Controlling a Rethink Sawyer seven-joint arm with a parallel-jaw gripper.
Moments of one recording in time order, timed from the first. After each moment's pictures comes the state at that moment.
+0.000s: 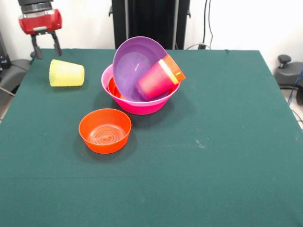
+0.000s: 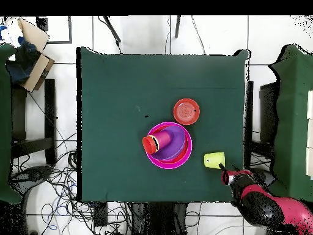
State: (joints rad) arm -1.65 -0.51 0.88 2.05 -0.99 0.41 1.64
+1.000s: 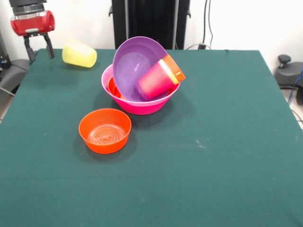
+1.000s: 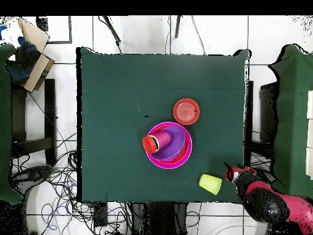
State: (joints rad) arm -1.65 -0.49 0.88 2.01 -0.96 0.44 1.64
